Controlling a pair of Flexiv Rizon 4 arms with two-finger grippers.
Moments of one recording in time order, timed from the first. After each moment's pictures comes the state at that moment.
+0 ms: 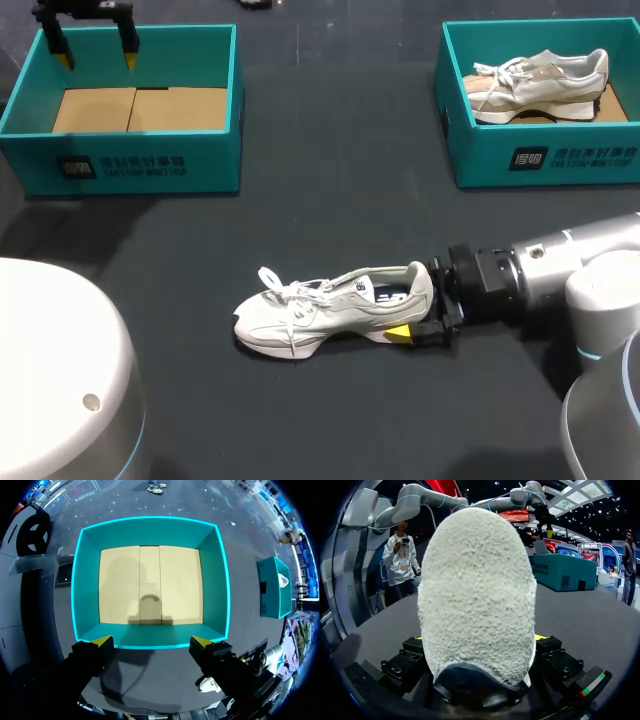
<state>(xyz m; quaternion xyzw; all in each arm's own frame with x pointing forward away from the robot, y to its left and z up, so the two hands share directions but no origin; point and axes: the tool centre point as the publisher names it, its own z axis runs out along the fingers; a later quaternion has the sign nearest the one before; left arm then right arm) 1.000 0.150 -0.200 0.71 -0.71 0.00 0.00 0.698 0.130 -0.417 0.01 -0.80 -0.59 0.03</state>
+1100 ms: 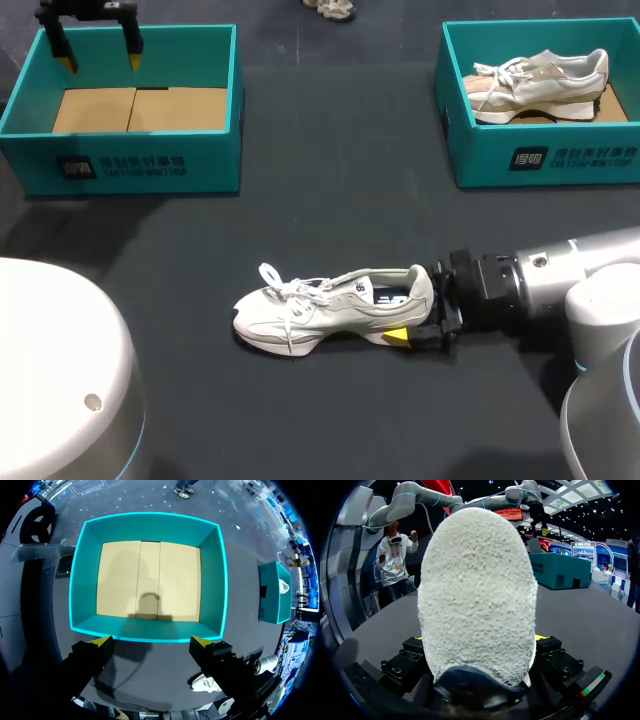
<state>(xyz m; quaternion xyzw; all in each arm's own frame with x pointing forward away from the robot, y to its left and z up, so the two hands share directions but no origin) 0.985 0.132 -0.198 0.73 -0.68 -0.01 0.01 0.694 0.130 -0.416 -0.02 -0.81 -0.59 0.01</state>
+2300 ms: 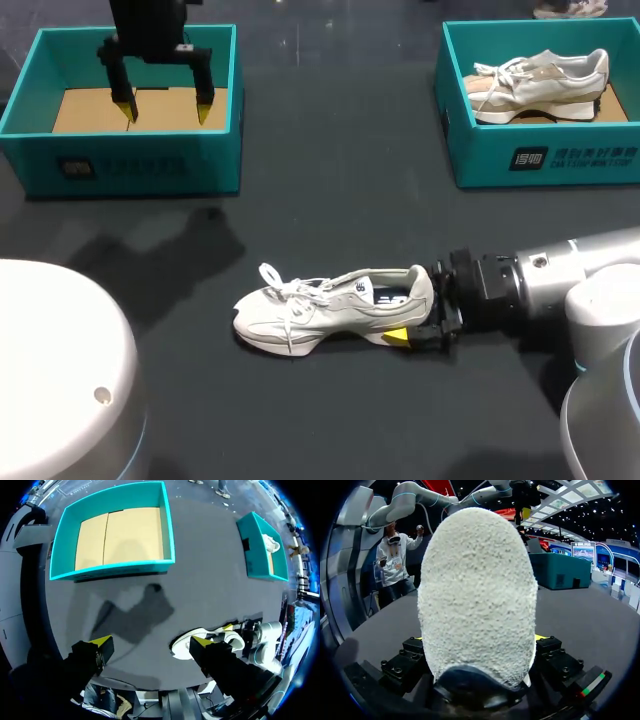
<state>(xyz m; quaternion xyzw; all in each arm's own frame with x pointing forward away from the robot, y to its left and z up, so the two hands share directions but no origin) 0.832 0.009 -0.178 0.69 -0.72 -0.05 0.04 0.694 0.130 -0.416 -0.02 -0.81 -0.59 0.01</state>
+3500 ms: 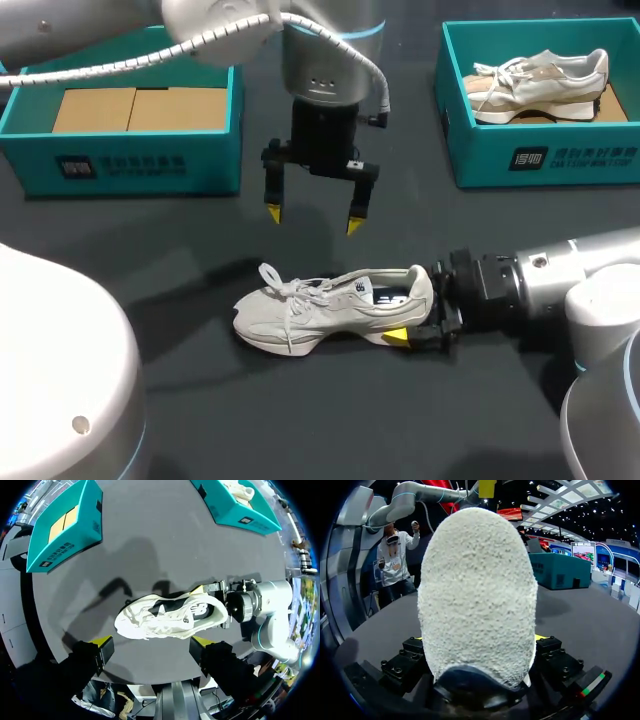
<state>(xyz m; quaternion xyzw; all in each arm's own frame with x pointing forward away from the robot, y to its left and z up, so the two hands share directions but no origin) 0.705 -0.167 -0.223 0.64 -0.76 -0.08 0.03 0.694 0.130 -0.417 -0.02 -0.81 -0.59 0.01</state>
